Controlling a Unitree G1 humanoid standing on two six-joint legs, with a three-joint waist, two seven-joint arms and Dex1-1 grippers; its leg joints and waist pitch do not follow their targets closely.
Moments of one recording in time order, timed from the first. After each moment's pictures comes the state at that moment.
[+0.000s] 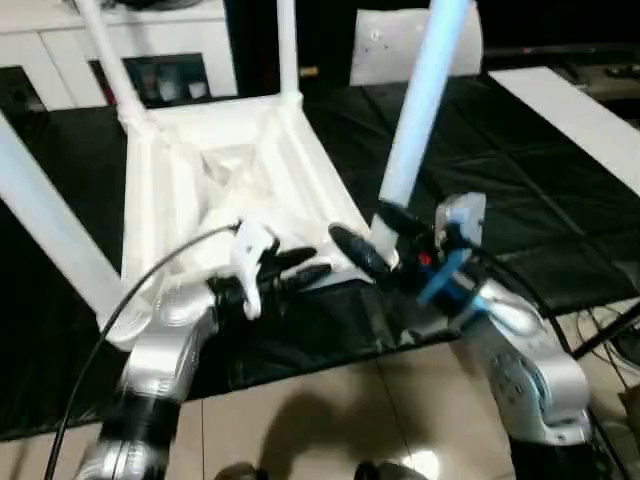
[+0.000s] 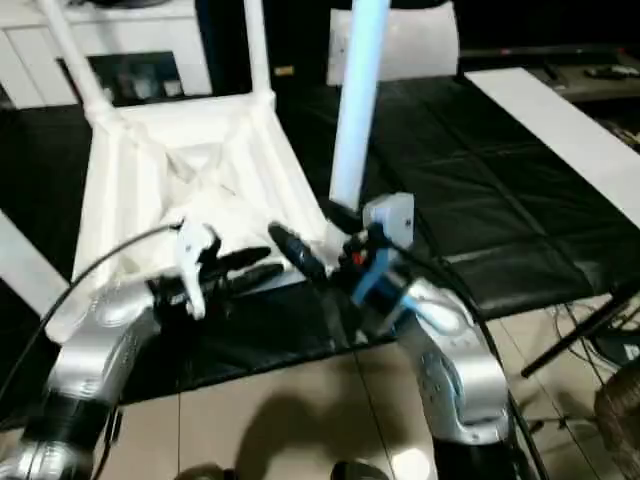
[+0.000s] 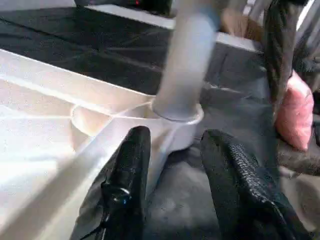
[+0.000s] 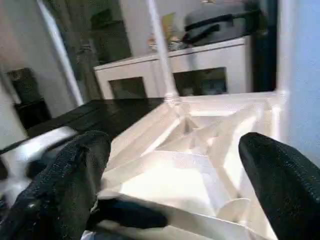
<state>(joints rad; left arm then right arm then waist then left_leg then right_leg) -0.24 0.21 -0.04 0.12 -0.22 0.24 -0.86 -0.22 -0.09 0.01 -0.24 0.39 0.46 0.57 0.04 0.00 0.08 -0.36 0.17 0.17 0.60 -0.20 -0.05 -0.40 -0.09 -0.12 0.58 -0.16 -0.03</state>
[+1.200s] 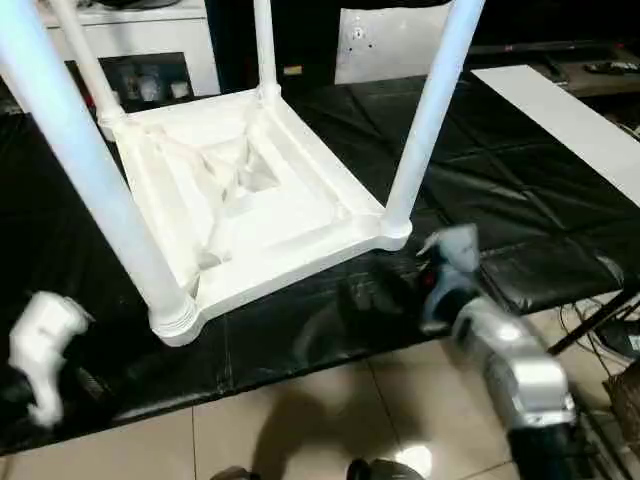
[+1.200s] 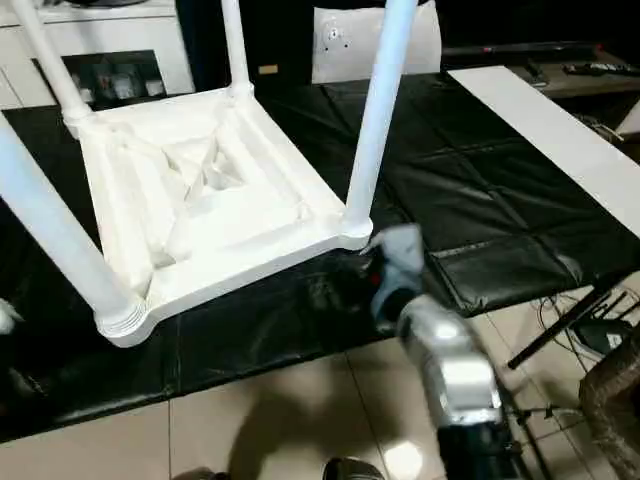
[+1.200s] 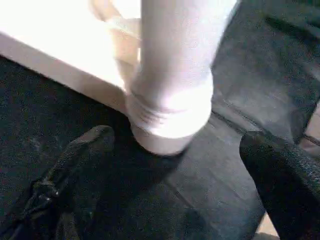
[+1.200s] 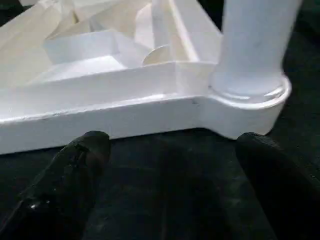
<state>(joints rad) 0.26 0.71 0.38 -0.22 -0.40 0.46 -0.94 -0.22 -0.14 0.04 0.09 0.21 0.42 0.38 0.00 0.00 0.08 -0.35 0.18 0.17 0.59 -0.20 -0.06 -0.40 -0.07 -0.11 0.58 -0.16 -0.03</state>
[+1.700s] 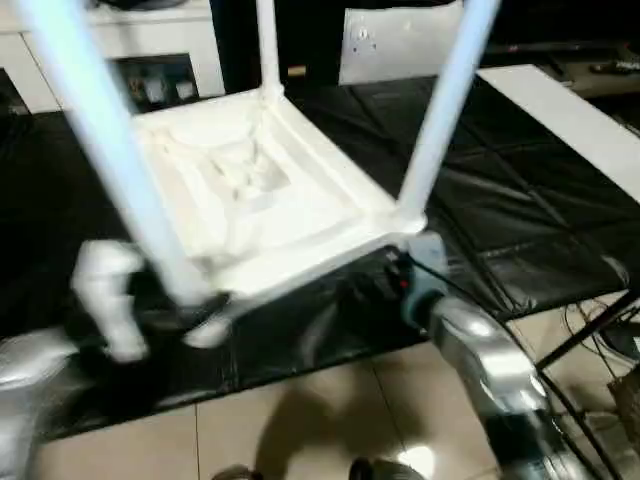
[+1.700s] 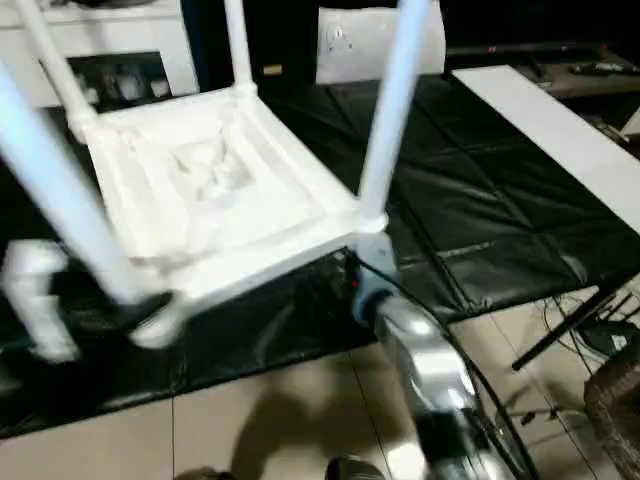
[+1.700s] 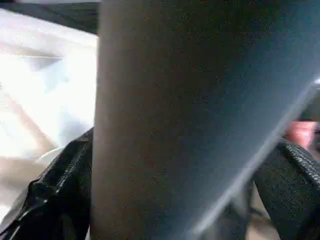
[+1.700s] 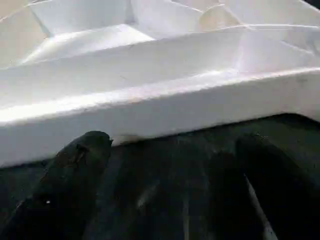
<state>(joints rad) 0.00 0.46 0.15 -0.27 -0.49 0.51 -0.86 -0.37 -0.09 0.09 0.32 0.12 0.40 0.29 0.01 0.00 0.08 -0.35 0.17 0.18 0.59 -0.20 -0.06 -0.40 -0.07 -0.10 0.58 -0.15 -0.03</state>
